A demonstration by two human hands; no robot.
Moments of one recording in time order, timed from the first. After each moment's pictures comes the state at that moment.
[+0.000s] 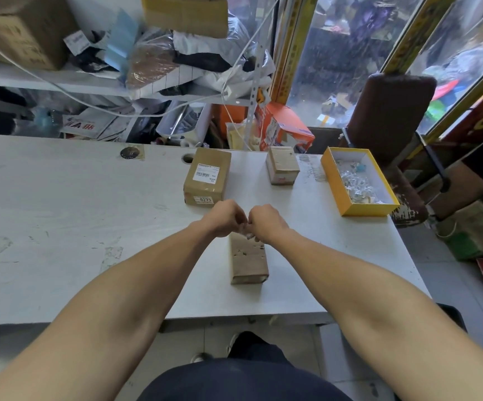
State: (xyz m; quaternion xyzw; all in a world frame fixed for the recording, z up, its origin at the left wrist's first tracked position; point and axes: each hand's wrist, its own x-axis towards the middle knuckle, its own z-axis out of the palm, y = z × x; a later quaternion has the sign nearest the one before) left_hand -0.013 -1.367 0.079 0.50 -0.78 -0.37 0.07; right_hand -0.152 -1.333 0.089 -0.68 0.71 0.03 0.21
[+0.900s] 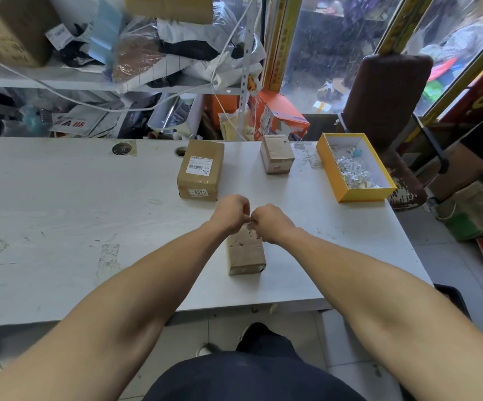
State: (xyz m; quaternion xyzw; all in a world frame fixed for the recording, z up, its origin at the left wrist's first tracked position) left_hand -0.046 -1.350 0.074 0.55 -0.75 -0.35 0.12; right_hand -0.177 -1.306 0.085 -0.69 0.68 0.01 0.24
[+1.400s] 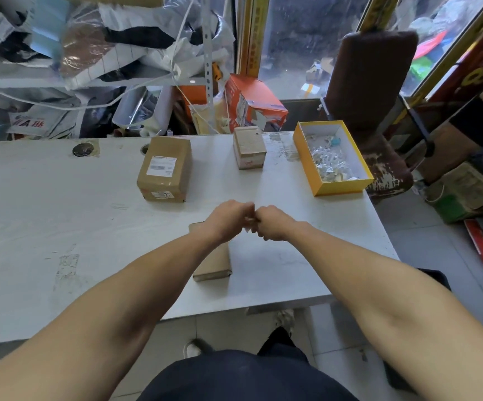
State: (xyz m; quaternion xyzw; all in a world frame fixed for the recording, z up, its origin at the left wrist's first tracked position) left_hand -0.135 -1.353 0.053 0.41 -0.88 -0.24 0.07; right_hand -0.283 -1.319 0.073 -0.64 0.68 0.03 0.36
